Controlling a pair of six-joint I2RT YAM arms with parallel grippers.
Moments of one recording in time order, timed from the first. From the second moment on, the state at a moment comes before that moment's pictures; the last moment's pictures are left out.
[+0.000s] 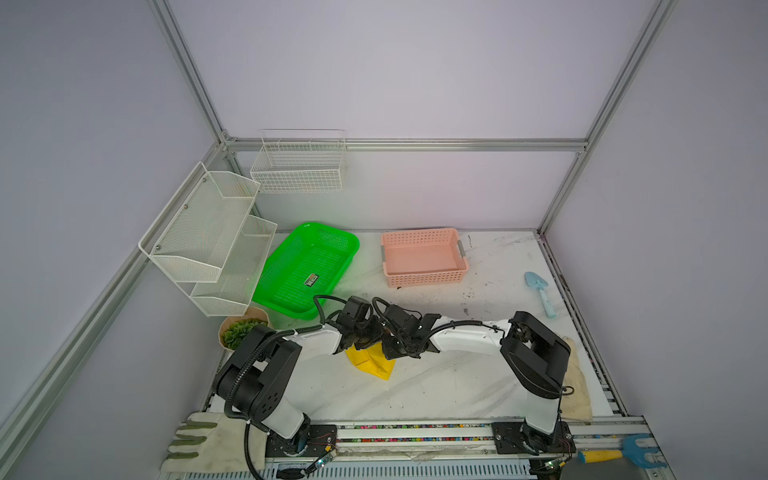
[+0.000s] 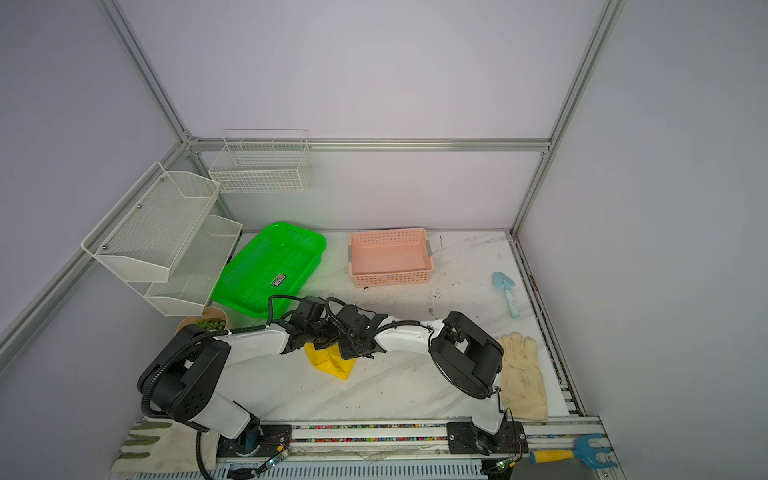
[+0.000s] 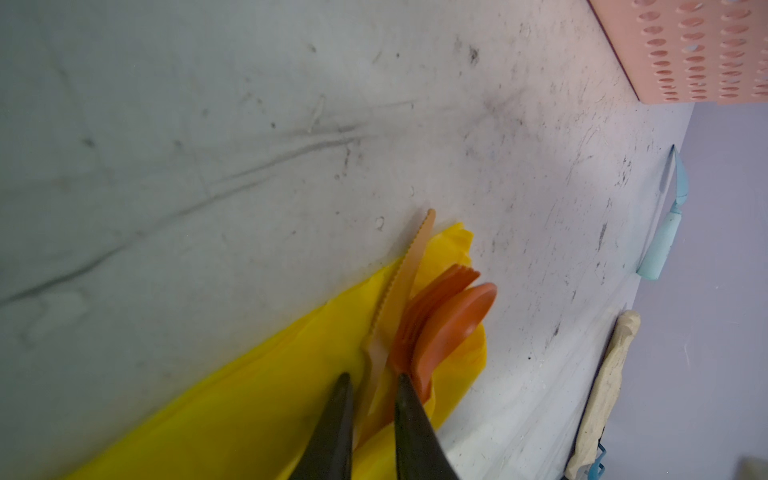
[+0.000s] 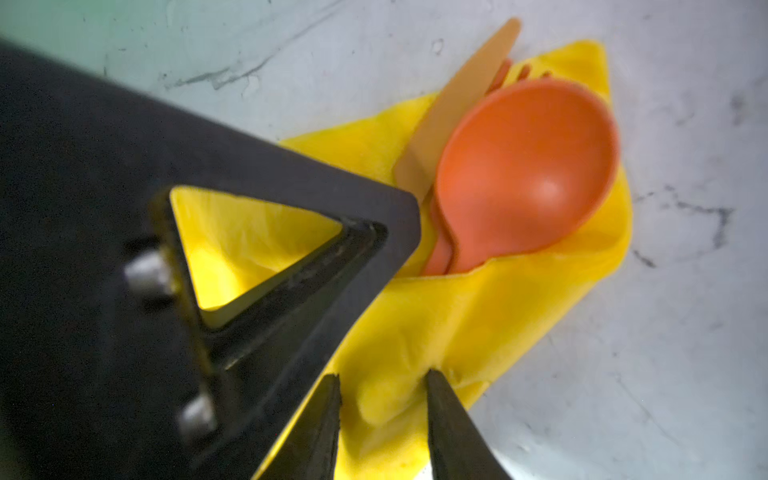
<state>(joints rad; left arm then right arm) -0.50 1.57 0.67 -0.01 0.27 -0.95 1.02 1.89 1.19 -0.38 -0.03 0.75</state>
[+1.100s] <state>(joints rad) -0.31 1.23 0.67 -0.28 0.22 -0.92 1.01 1.95 1.33 -0.46 0.02 0.76</state>
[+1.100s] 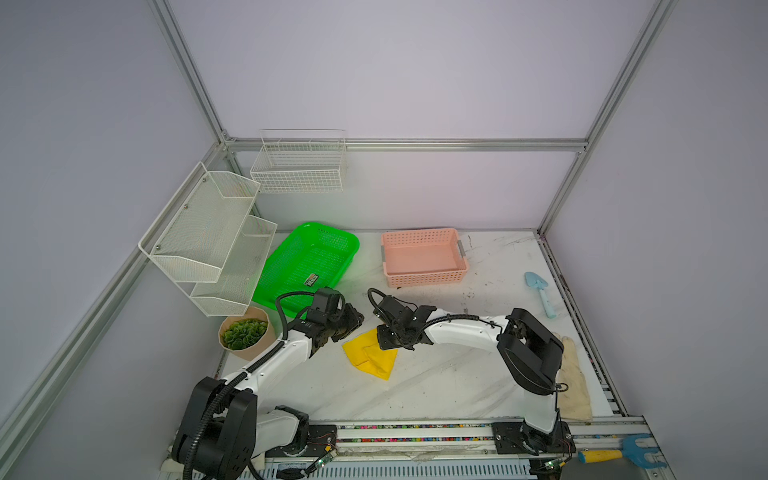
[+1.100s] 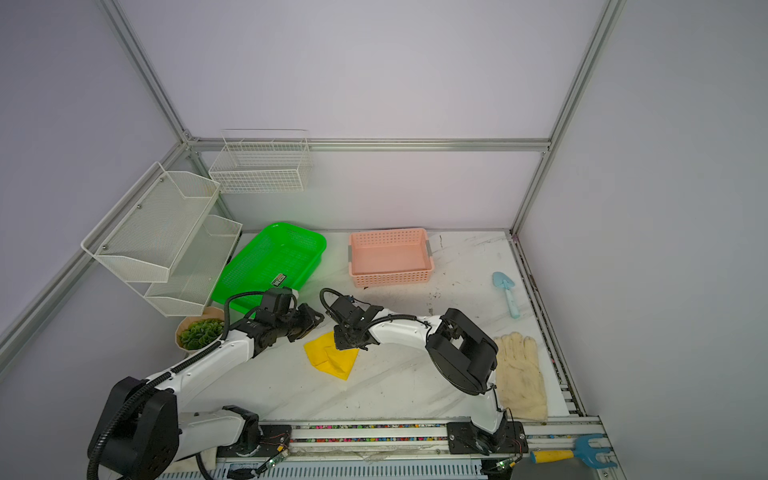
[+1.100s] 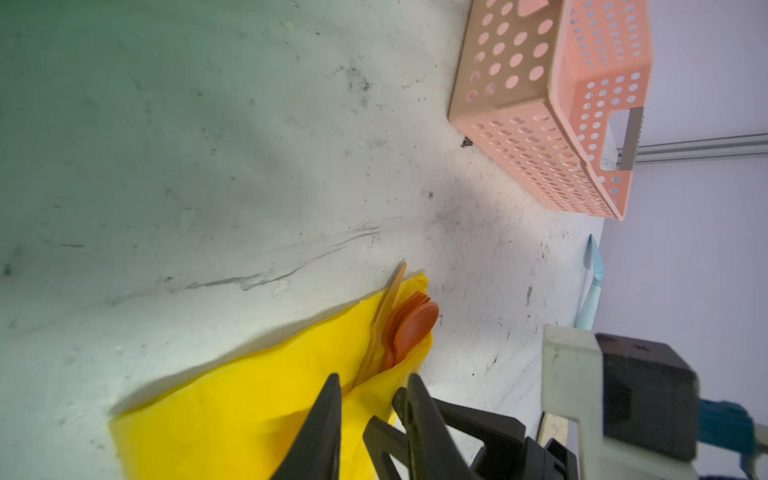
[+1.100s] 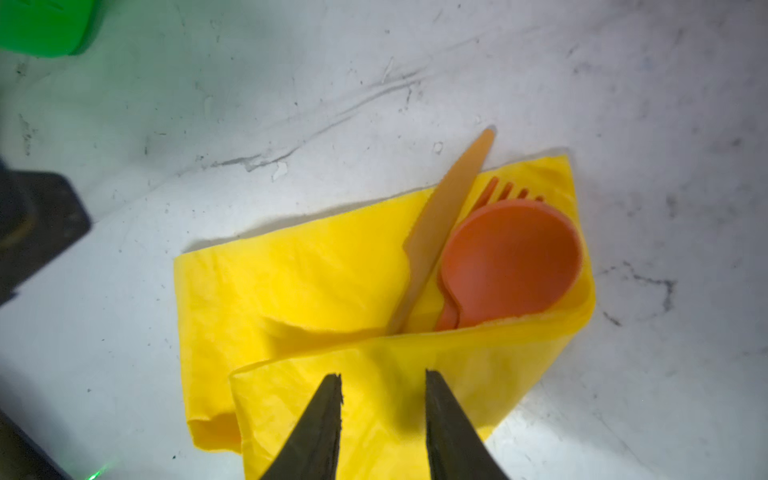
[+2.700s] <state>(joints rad) -0.28 1.14 0.47 -0.40 0.17 -0.94 1.02 1.81 1.16 -0.45 0.04 0.77</state>
